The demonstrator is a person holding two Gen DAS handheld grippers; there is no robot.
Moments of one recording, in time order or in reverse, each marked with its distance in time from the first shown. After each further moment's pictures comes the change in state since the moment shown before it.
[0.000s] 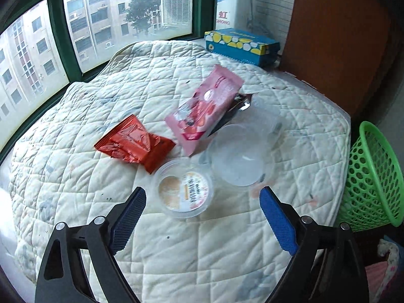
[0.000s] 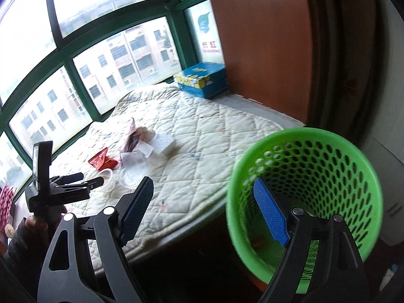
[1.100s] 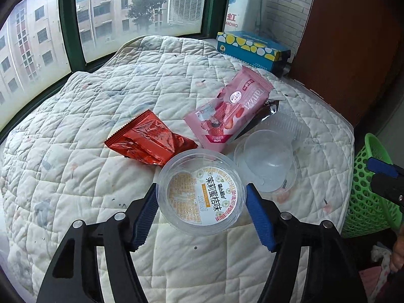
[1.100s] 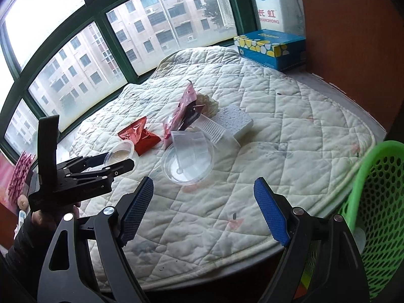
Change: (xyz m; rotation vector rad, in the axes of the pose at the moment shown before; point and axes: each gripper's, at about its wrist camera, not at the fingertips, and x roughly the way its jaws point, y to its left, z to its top) left arm 0.006 0.039 0.006 -0.045 -0.021 -0.056; right arm 0.108 0.094 0.011 -0.130 0.190 0.213
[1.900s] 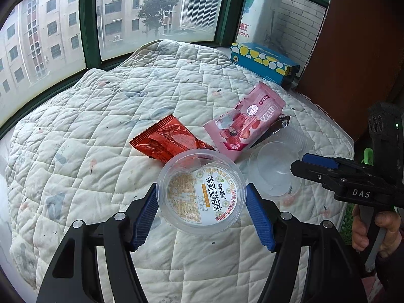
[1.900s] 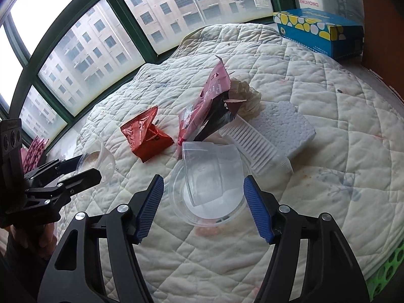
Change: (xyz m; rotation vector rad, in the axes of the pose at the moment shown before) left arm -0.017 0.026 0.000 -0.065 -0.027 0.004; right arm 0.100 0.004 0.030 -0.065 0.101 0.152
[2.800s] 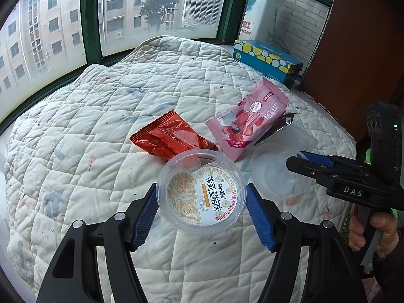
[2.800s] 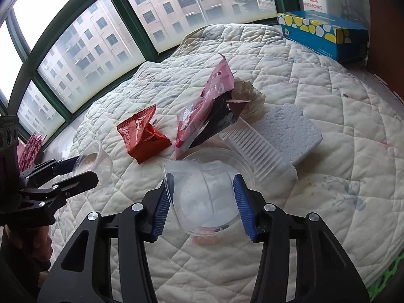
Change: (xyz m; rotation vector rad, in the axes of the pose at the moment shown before) left arm 0.005 0.001 -0.001 -0.012 0.012 0.004; right arm 0.006 0.002 0.002 -0.023 -0.011 -0.007
